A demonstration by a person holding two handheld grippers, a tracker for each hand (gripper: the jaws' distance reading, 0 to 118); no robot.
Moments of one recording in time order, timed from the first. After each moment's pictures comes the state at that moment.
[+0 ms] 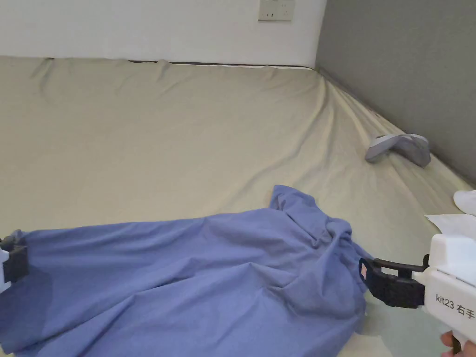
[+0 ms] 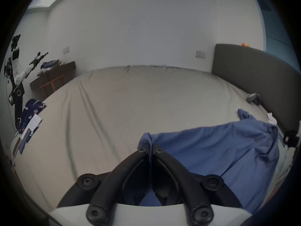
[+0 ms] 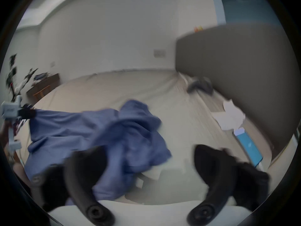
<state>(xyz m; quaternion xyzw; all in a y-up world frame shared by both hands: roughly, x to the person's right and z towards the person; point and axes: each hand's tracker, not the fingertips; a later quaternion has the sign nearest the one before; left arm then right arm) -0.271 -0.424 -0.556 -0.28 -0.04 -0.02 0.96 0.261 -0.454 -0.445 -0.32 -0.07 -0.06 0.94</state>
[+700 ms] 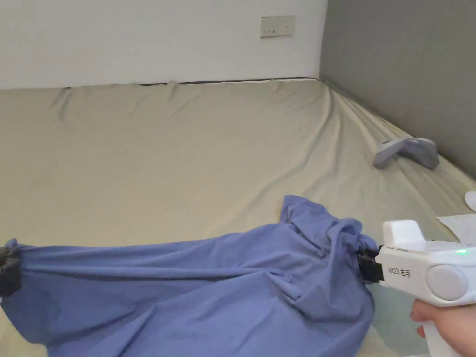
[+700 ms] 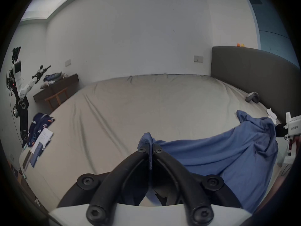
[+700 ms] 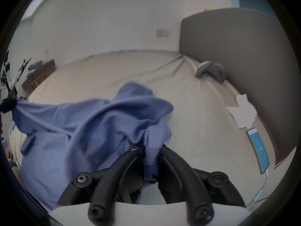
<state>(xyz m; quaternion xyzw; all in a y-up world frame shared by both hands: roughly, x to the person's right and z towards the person) -0.298 -0.388 -0.542 -0.25 -0.03 -0.06 0.97 0.241 -0.464 -0.512 -0.32 -0.06 -0.01 0.94</state>
